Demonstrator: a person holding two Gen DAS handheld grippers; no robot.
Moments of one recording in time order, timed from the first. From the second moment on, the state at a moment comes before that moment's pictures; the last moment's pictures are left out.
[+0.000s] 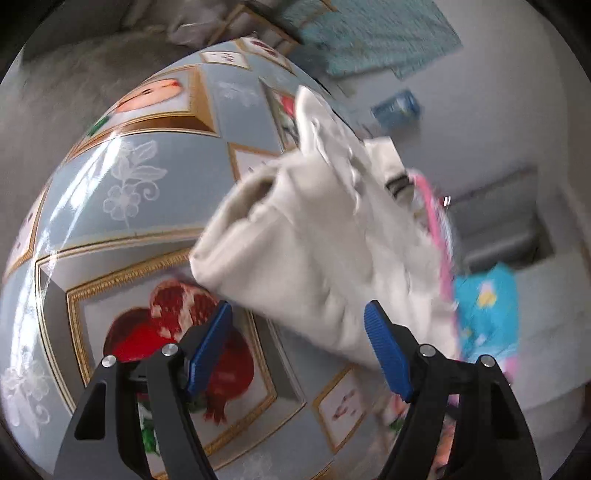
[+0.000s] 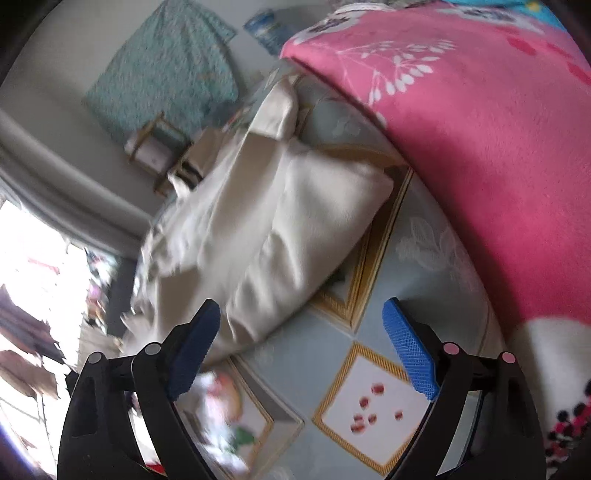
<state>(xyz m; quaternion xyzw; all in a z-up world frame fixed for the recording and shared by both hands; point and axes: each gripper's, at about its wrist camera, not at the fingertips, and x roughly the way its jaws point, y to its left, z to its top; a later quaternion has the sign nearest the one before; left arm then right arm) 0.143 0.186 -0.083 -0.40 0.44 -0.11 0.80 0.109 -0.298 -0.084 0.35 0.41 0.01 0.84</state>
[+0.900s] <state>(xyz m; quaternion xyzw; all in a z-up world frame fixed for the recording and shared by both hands) 0.103 0.116 0.020 -0.10 0.31 -0.04 0.94 0.114 -0.275 -0.018 0.25 0.34 -0.01 0.90</state>
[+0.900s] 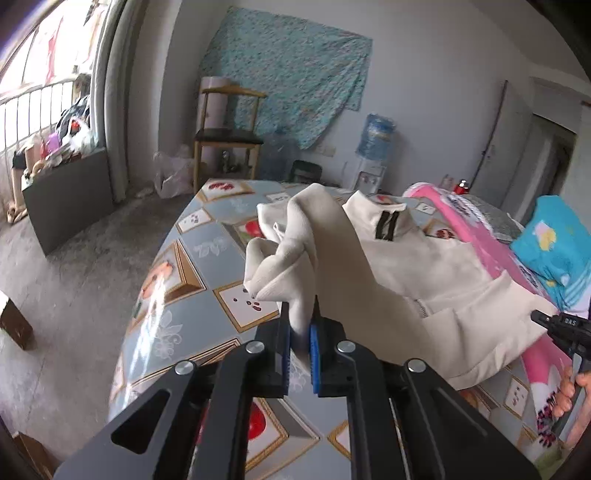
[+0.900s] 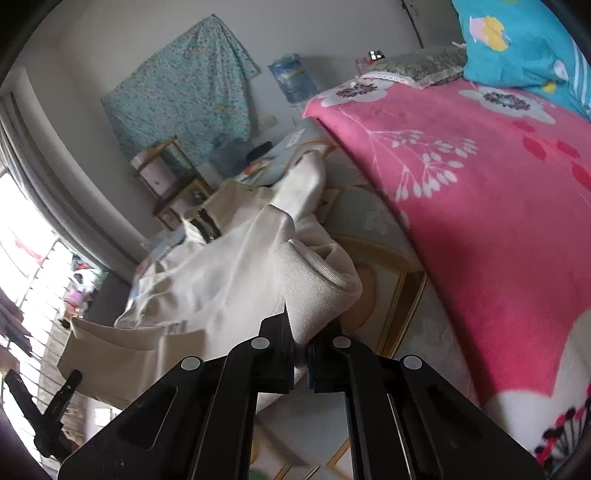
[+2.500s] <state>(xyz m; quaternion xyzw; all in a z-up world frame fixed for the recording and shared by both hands) 0.094 0.103 -0.063 0.01 0.50 -0.08 0.86 0.108 -0.142 -0.079 0.02 0.51 0.09 0.85</state>
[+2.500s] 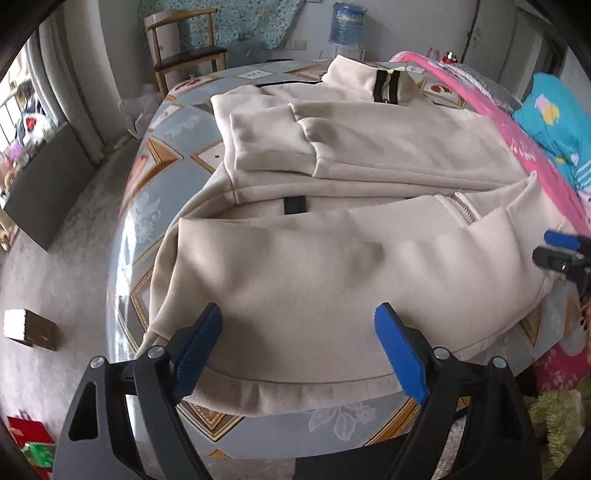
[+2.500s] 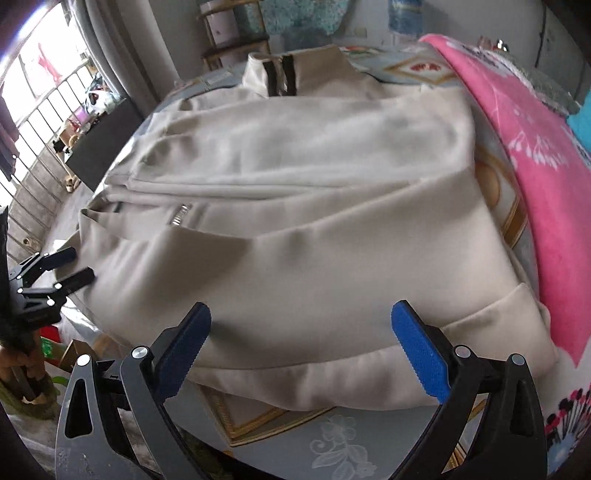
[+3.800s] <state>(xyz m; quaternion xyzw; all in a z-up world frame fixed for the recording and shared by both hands) 0.084 0.064 0.006 0.08 0.34 -0.13 0.93 0.130 -0.074 -0.017 0.02 0.45 0.17 0.88</state>
